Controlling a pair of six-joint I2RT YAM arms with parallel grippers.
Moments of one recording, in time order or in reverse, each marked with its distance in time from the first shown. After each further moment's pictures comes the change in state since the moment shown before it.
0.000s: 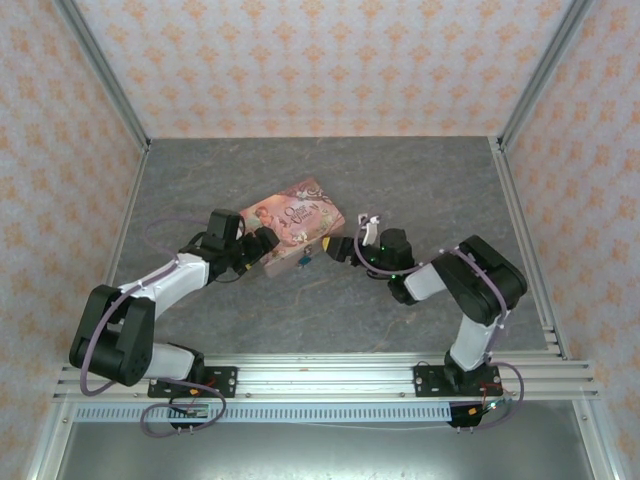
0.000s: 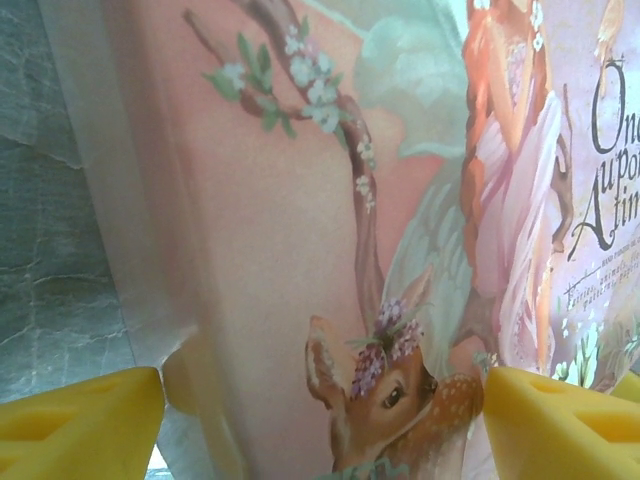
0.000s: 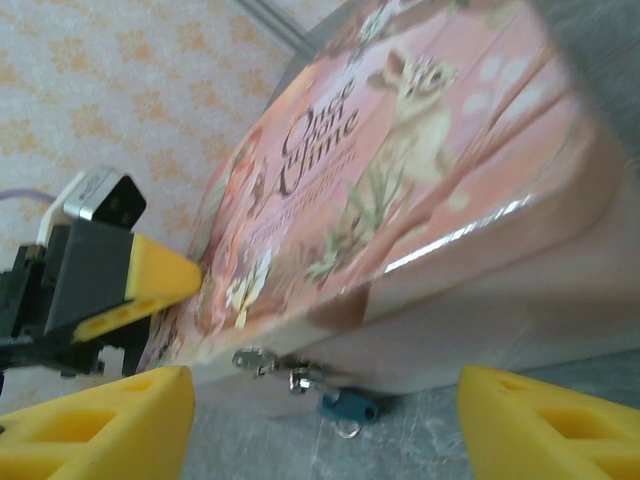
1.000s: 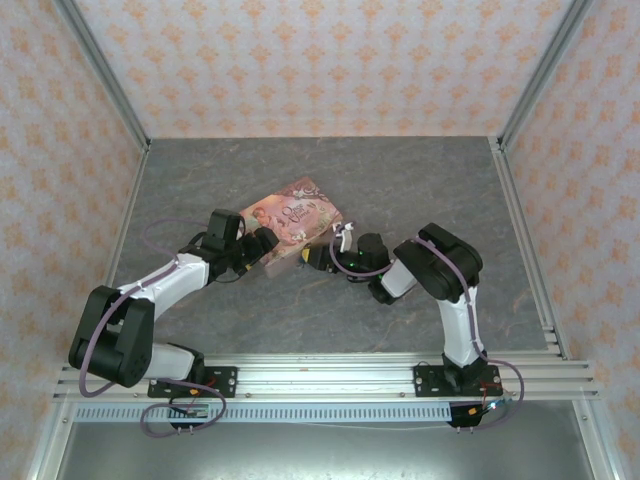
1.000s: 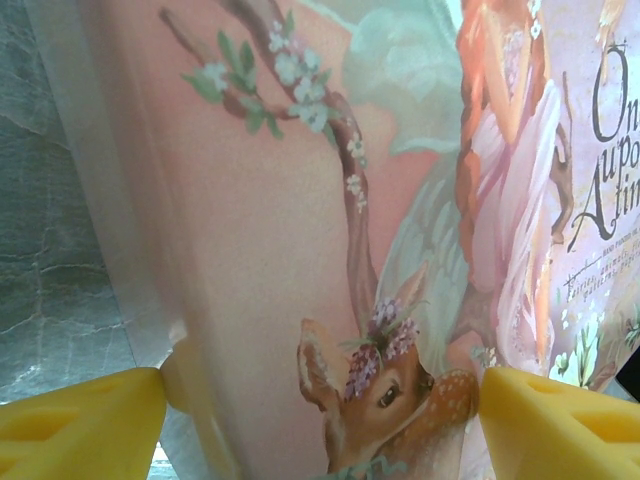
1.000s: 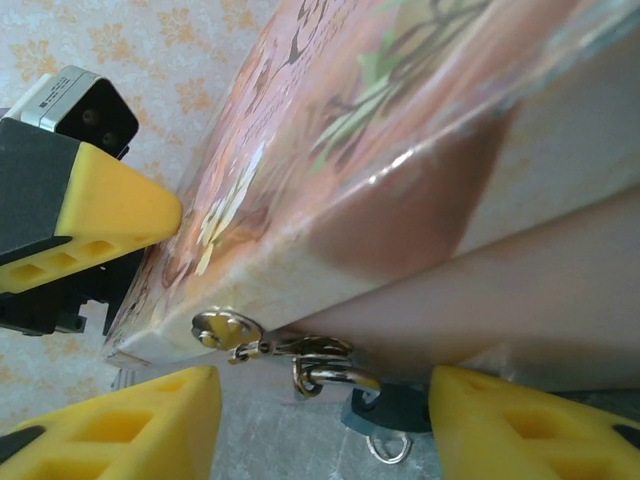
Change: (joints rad) left arm -0.005 -0.003 0.002 -0.011 -0.008 -0.023; right arm 0.087 0.272 0.148 0.142 -0.080 0.043
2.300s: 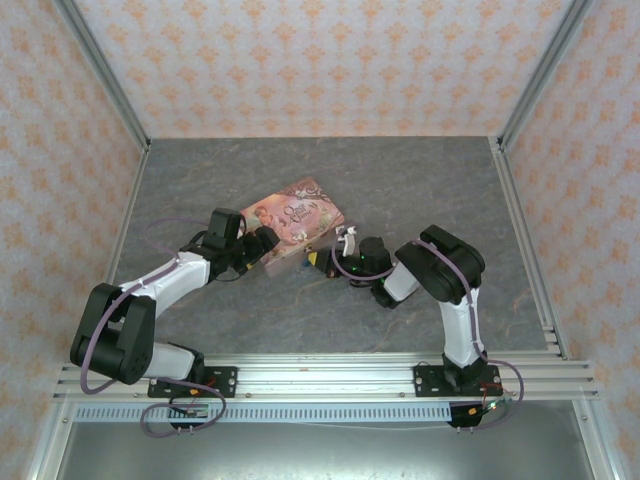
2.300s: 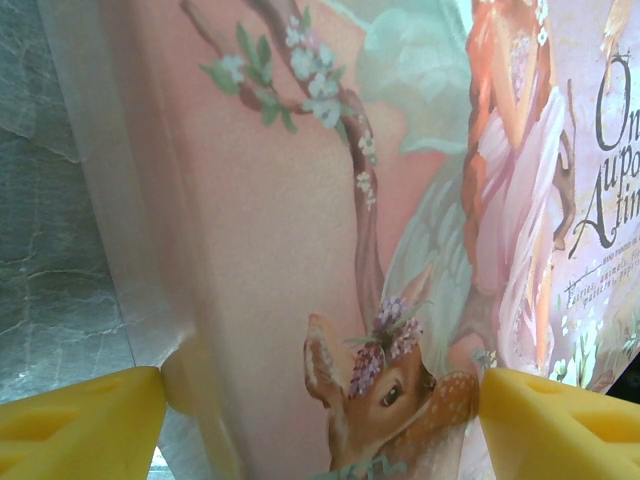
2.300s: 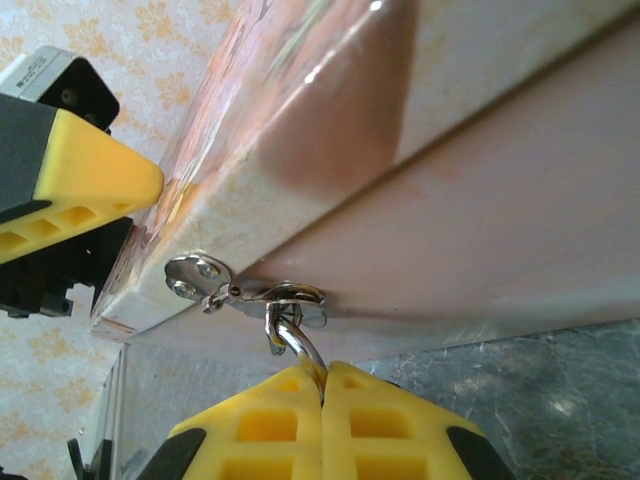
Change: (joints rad) left arm 0.000 0.015 0.011 0.000 0.000 -0.003; right arm 0.003 -0.025 -0.051 -0.010 0.042 0.015
